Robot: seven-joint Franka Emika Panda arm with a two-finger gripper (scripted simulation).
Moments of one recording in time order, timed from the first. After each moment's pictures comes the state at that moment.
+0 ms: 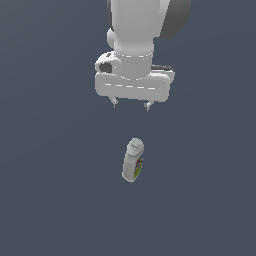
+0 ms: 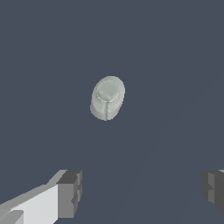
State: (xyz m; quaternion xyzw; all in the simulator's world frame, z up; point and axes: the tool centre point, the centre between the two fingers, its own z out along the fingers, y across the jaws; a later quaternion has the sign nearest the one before) arm -0.006 0.010 0.329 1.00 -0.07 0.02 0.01
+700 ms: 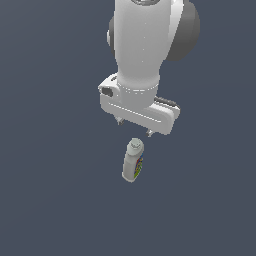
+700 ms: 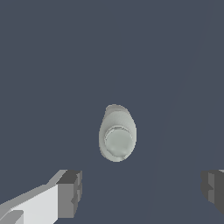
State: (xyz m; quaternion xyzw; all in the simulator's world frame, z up) arm 0.057 0.020 0.299 0.97 -0.24 0.01 0.00
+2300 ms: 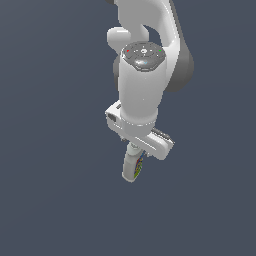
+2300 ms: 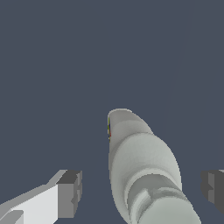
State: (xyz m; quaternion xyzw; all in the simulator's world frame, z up) arm 0.081 0.025 0.232 0.95 -0.32 0.00 0.00
